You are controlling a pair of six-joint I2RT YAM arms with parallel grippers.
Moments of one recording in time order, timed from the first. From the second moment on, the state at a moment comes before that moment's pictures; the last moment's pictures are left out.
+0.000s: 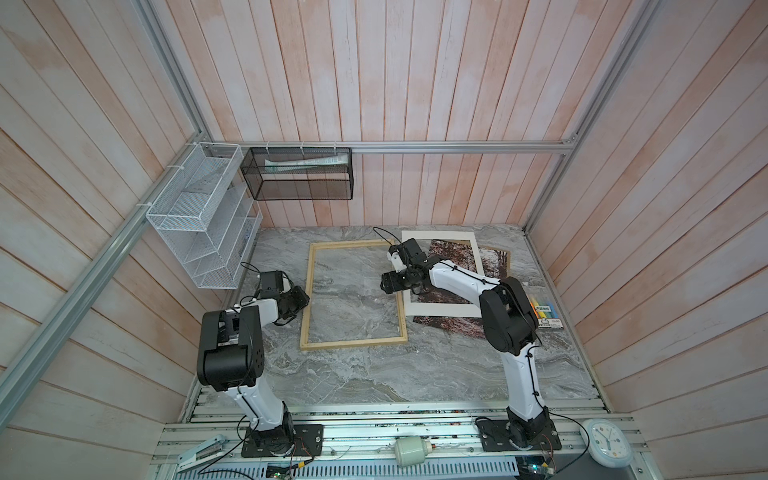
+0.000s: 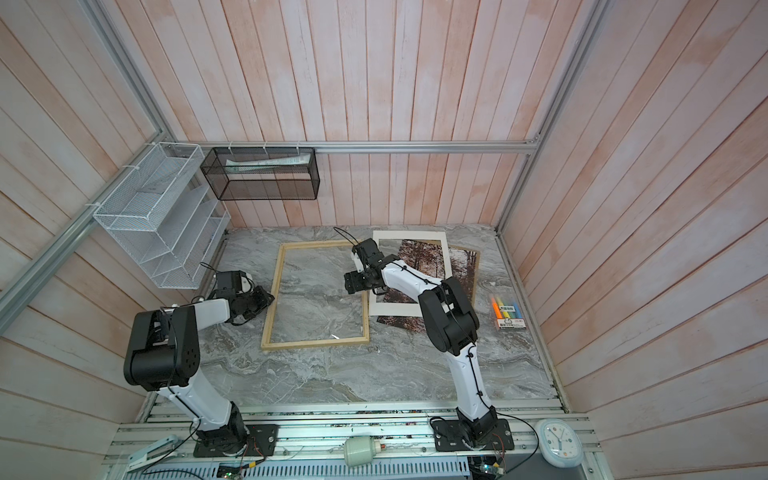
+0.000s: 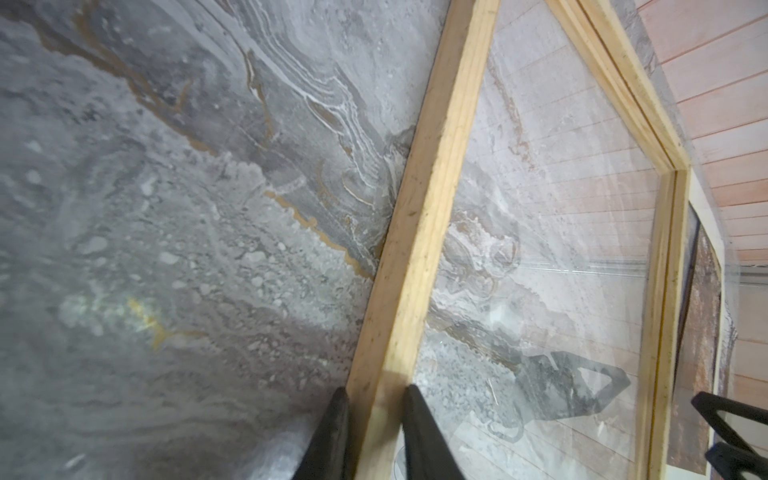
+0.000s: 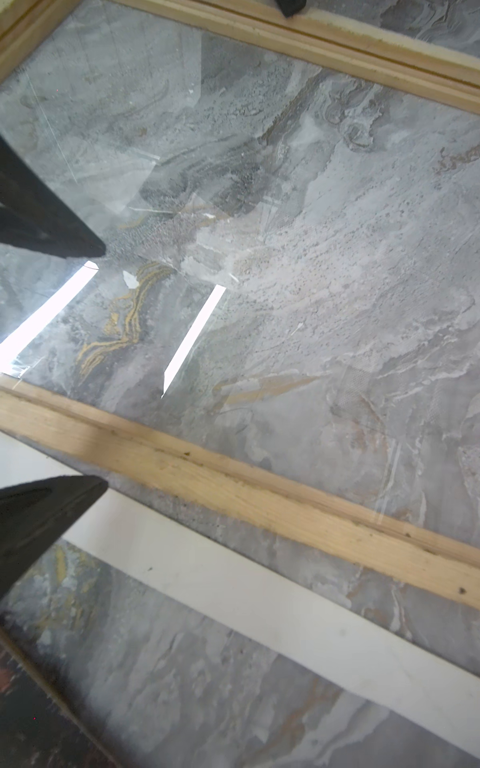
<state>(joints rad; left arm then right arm) 0.14 1.74 0.86 -0.04 0.36 -0.47 0.61 2.17 1.67 -0.49 -0.16 0.25</state>
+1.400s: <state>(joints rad) 0.06 1.73 0.93 -0.16 0.16 -0.43 0.84 1.91 1.27 -0.46 -0.10 0.49</state>
